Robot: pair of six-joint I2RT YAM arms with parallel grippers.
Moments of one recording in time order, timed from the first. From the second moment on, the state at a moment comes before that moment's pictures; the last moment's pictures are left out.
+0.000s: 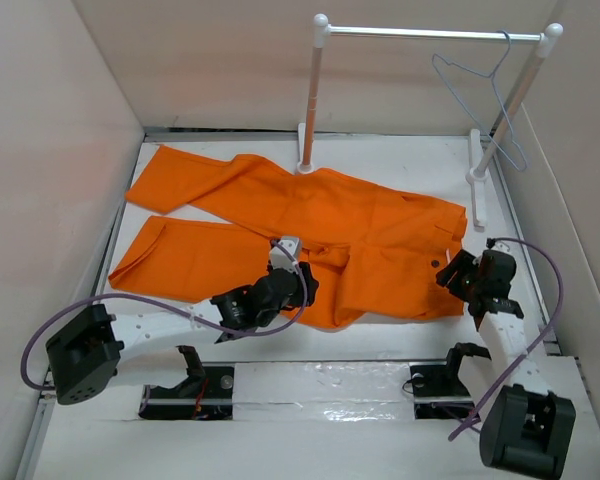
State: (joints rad) left arm -1.10 1.15 0.52 0.10 -0.46 -0.66; right arm -0.24 0.78 0.31 -0.22 -0.14 0.40
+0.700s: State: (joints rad) left arm -1.10 1.12 0.50 0.19 -0.38 -0.65; right arm -0.22 1.56 0.71 0.11 -0.35 0.42
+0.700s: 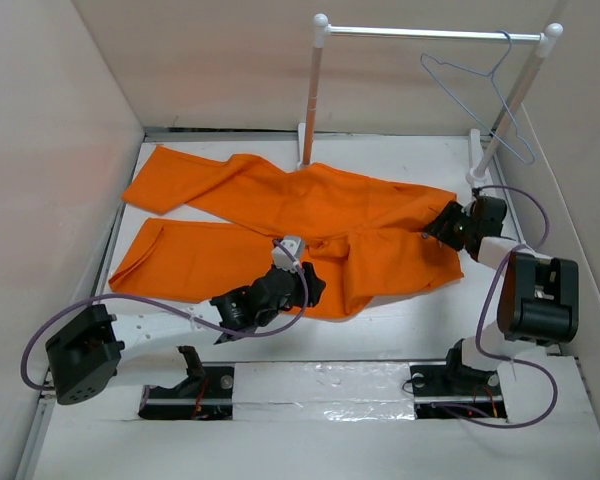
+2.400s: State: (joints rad) left arm -1.08 1.12 0.18 0.30 -0.49 -1.12; right arm -0.39 0.71 0.45 -0.12 0.09 0.46
